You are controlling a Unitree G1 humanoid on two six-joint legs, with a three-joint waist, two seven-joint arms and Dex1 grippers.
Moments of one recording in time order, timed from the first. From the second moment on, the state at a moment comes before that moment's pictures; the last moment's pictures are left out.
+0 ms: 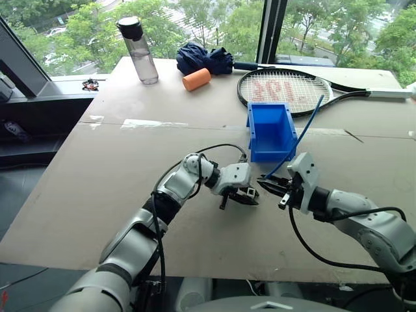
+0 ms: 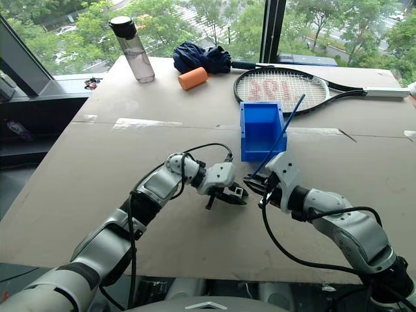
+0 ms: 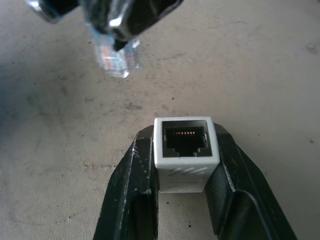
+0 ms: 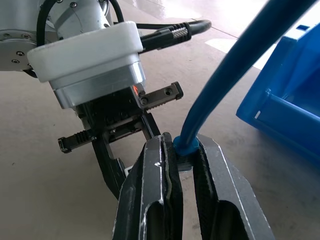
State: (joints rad) left arm -0.74 0.34 -0.51 0.52 -0.04 -0.07 -1.37; right arm -0.16 -0.64 0.20 -0.56 0.65 0.66 0.41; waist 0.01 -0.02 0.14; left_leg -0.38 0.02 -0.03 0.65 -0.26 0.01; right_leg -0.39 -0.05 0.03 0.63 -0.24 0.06
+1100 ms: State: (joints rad) left arm -0.79 0.25 -0.48 0.65 0.01 -0.12 -1.39; right arm -0.25 -0.66 0.31 -0.42 0.38 0.61 0.74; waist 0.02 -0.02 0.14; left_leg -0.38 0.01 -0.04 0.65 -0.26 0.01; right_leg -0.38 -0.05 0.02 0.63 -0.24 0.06
